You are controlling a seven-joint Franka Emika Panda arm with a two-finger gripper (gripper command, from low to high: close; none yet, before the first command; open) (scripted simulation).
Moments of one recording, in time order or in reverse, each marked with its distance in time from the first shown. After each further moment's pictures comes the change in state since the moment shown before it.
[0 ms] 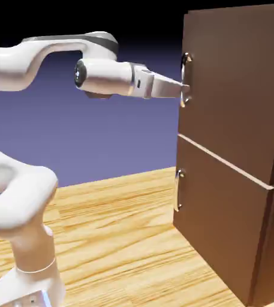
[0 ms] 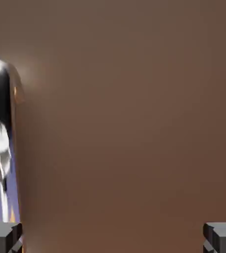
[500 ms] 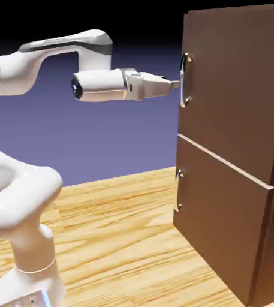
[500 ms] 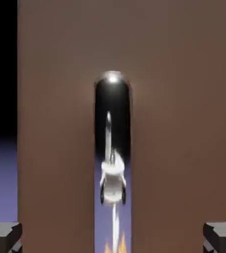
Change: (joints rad) arm -0.217 -0.058 0.214 0.133 0.527 -0.021 -0.370
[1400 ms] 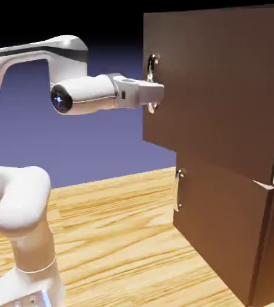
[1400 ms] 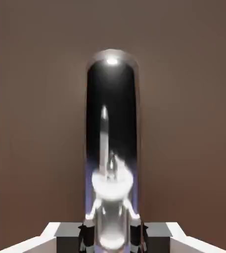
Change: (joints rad) arm 0.546 -0.264 -0.620 -0.449 -0.641 -0.381 0.208
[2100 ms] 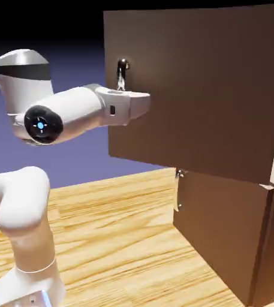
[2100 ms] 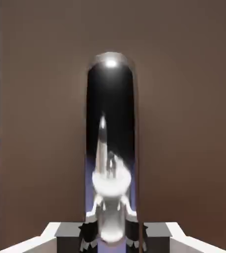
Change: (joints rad) arm 0.001 -0.208 -0.738 -0.032 -0.796 -0.658 0.173
